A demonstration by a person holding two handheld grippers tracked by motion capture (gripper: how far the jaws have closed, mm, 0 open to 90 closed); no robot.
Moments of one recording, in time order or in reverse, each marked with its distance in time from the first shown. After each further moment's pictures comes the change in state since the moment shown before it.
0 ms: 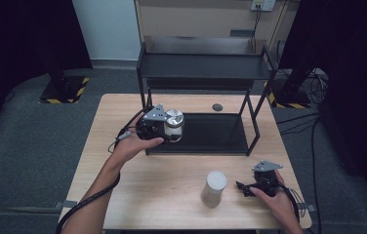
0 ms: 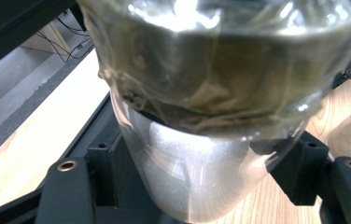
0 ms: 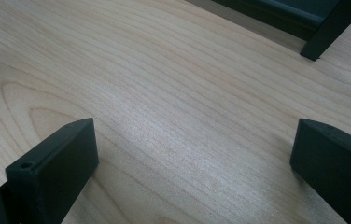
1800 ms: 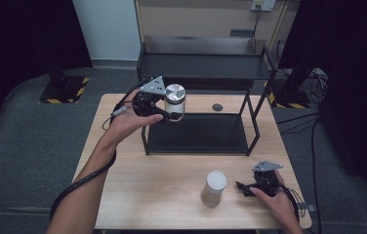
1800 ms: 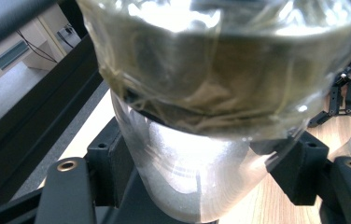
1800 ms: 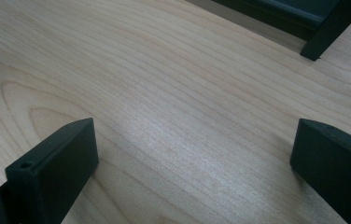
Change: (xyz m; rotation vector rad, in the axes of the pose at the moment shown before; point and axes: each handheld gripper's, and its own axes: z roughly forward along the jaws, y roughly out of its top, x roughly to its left) left arm 0.022 0.072 -0.040 -0.025 -0.011 0.048; right arm 0.000 0.000 0.000 0.000 0.000 0.000
